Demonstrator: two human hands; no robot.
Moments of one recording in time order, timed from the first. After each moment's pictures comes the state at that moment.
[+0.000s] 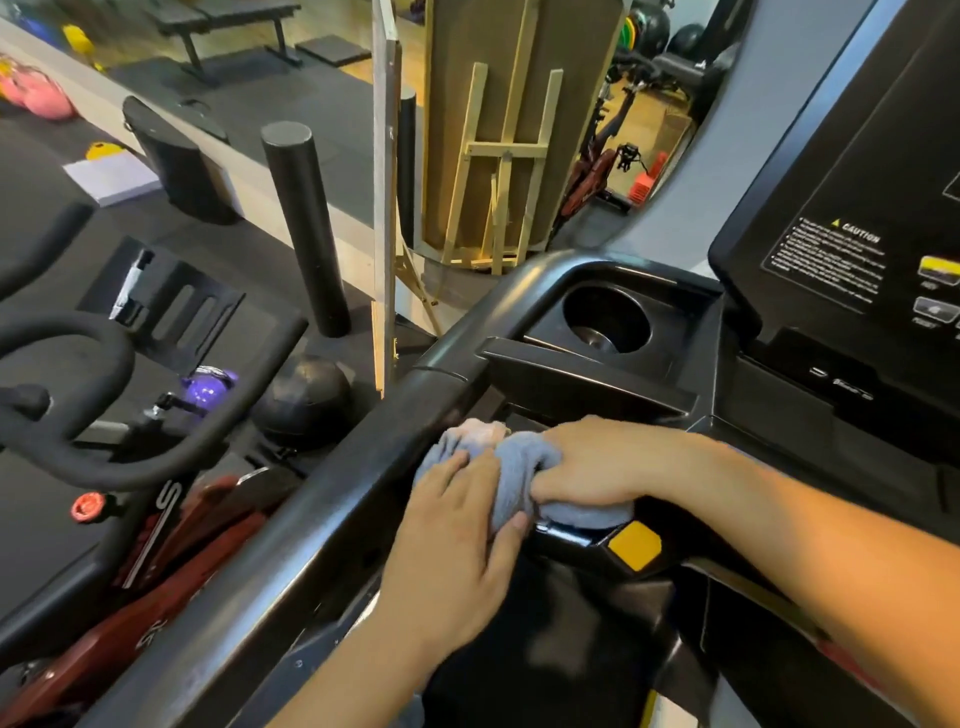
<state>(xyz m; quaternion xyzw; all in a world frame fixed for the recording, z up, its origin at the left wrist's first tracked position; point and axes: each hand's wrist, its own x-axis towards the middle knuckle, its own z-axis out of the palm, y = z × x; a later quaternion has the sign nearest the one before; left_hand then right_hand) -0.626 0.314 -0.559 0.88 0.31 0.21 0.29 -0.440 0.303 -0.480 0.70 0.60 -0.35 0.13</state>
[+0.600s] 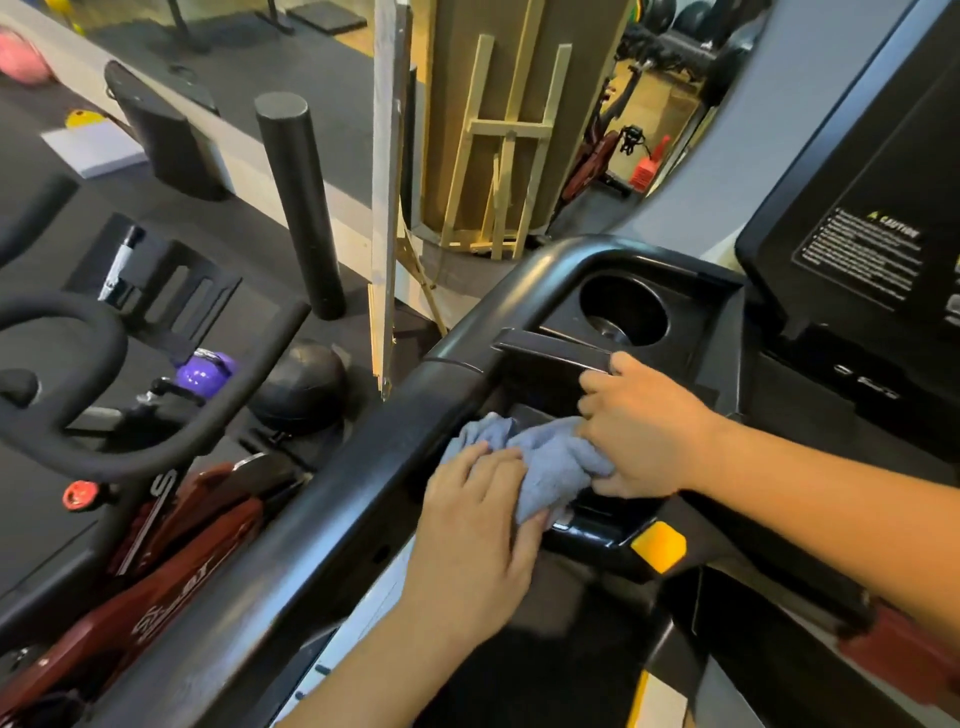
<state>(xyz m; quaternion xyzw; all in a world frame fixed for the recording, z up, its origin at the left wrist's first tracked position) -0.620 0.314 -0.562 0.87 0.29 0.27 0.30 -0.411 0.300 -0.486 0.56 0.77 0.07 0.31</state>
